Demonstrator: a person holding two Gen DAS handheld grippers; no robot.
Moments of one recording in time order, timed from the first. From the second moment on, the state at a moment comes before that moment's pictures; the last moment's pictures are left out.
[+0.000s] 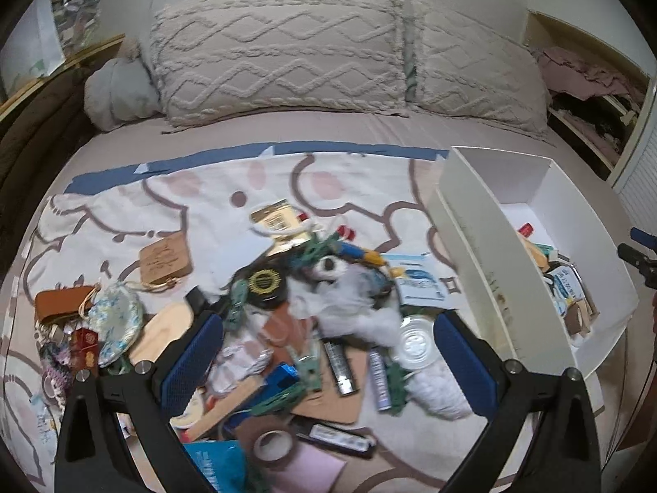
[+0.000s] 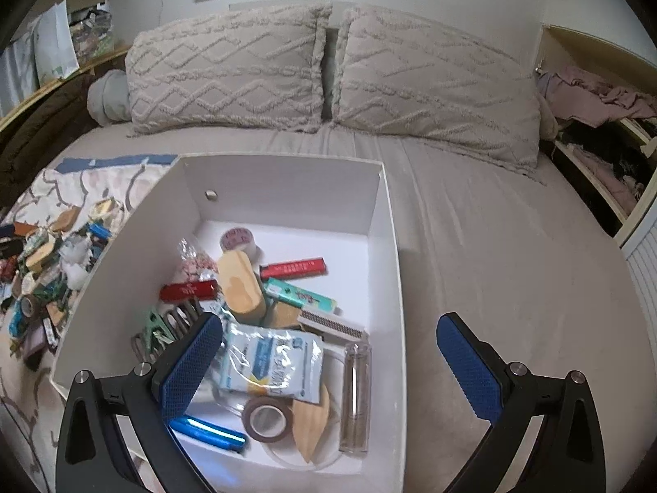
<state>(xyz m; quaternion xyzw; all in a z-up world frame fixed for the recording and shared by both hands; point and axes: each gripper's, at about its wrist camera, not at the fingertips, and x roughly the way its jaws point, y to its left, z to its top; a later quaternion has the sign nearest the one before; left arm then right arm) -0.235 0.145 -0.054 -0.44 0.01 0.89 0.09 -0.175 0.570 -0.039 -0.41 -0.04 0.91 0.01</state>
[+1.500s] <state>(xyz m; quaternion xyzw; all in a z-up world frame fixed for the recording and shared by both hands) -0.082 -0.111 -0.027 -0.30 -0.09 0.95 -0.07 -0.050 0.412 0.028 -0.25 0.03 0.96 -0.07</state>
